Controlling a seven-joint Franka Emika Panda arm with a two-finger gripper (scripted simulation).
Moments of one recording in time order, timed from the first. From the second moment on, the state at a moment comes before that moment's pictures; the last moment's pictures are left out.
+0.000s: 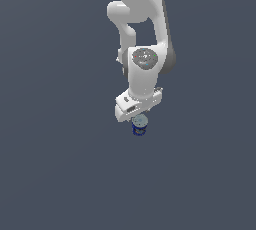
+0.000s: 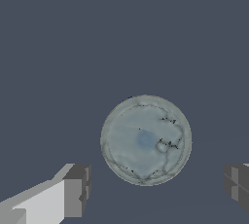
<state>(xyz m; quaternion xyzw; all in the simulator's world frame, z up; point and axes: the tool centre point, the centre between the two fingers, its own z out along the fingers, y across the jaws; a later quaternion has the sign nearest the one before) -0.007 0.045 0.128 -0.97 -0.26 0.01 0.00</state>
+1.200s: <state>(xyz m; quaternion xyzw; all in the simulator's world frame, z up) 0.003 0.054 0.112 -0.93 -0.37 0.00 0.00</state>
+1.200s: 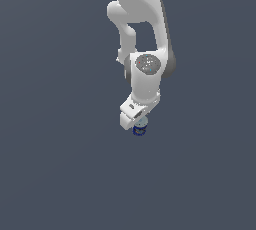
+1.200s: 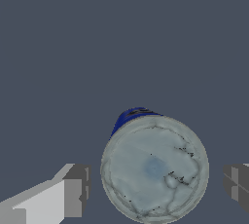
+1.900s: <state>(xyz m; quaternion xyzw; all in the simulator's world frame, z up) 0.003 0.054 0.075 -0.93 -0.37 0.00 0.00</state>
